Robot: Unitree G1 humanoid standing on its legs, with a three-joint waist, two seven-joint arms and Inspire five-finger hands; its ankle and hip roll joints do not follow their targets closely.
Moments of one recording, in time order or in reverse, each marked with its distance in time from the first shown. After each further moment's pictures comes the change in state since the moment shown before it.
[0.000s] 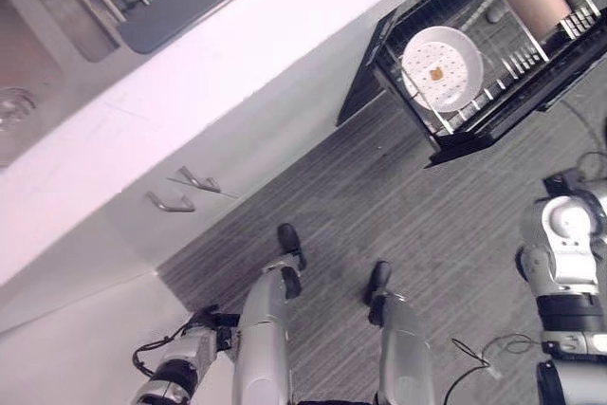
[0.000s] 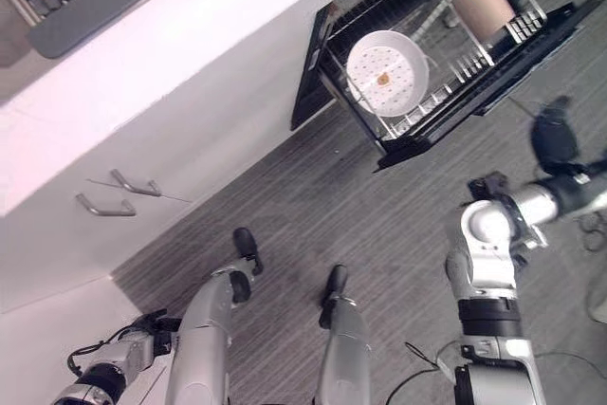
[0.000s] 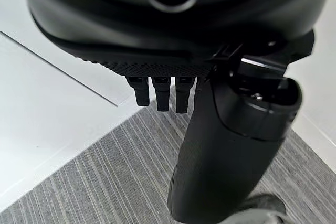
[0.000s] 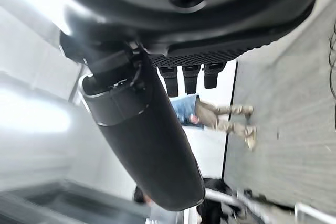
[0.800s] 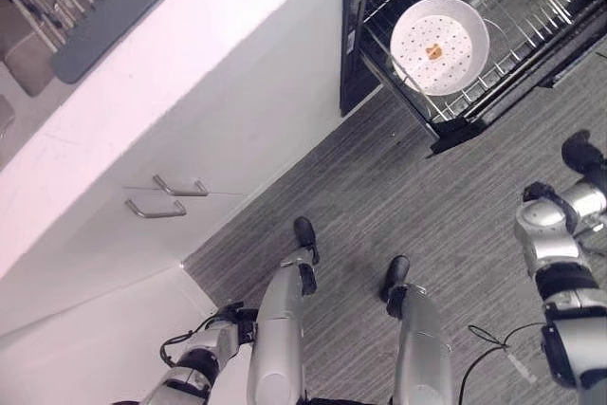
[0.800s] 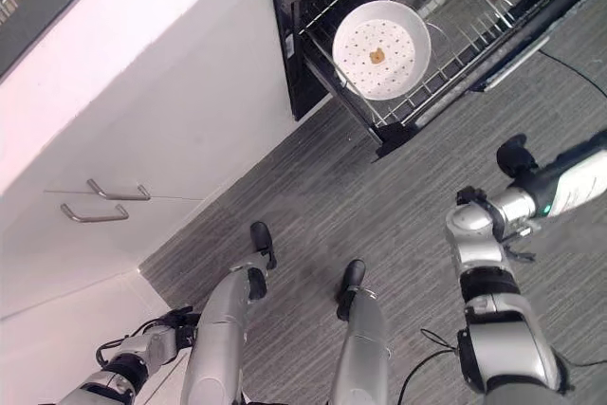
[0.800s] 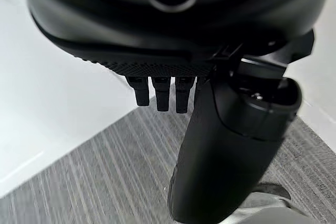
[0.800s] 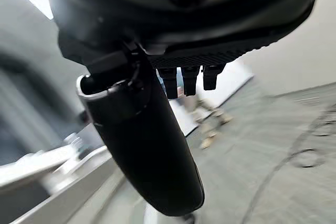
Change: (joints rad) left arm -0.082 -0.075 -0.055 0.107 -0.085 -0.047 -0.041; right arm -0.343 -0.149 0.330 0.577 -0.260 0.215 0.045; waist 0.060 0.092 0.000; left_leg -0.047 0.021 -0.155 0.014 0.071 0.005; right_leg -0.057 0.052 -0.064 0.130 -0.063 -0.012
